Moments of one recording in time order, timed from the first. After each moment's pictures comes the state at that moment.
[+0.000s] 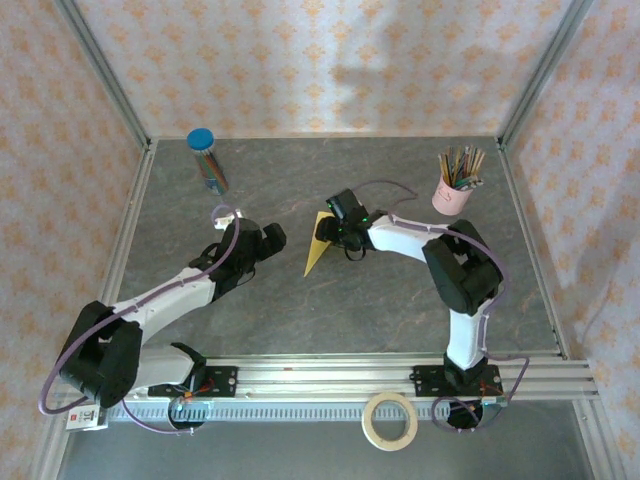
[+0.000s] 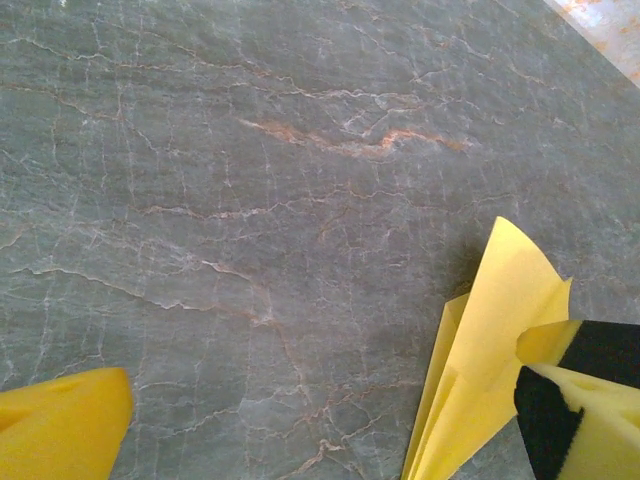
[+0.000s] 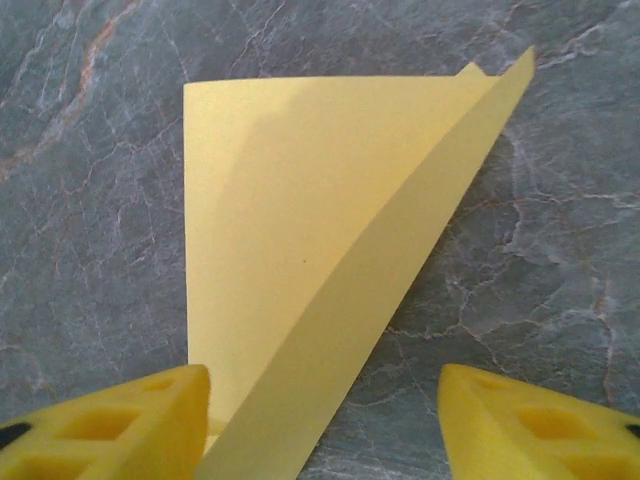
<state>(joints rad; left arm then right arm) -0.44 1.26 0.61 -0.07 -0.21 -0.88 0.65 1.90 1.21 -0.27 0.00 0.82</state>
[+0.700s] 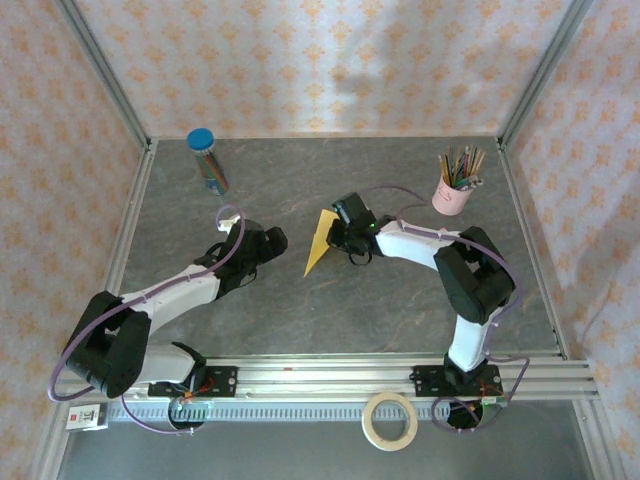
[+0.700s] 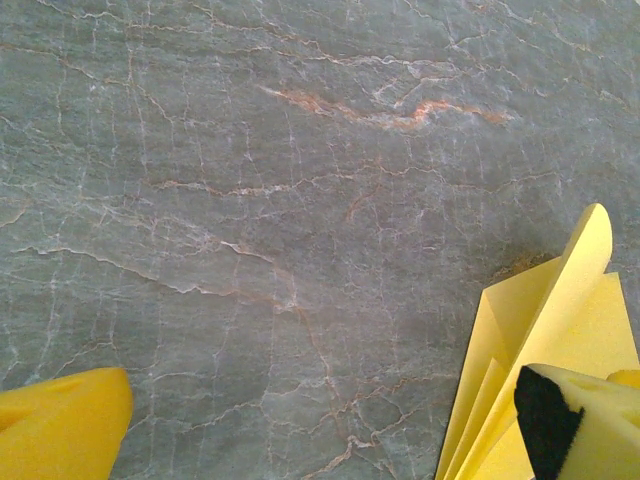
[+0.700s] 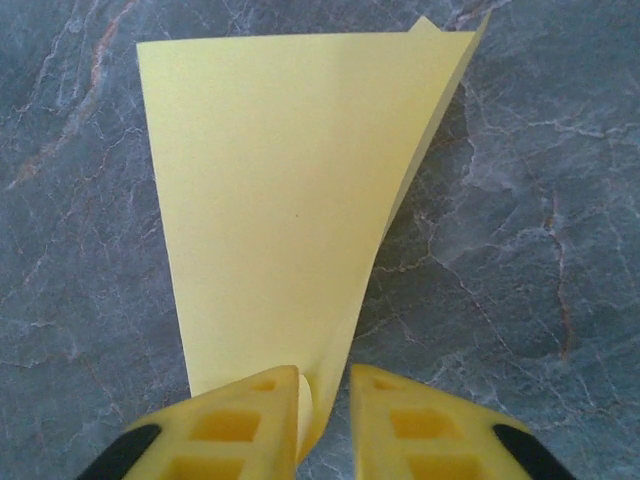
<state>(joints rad) -0.44 1.31 0.61 -0.07 -0.20 -0.88 0.65 1.82 1.12 -0.25 -0.03 0.89</state>
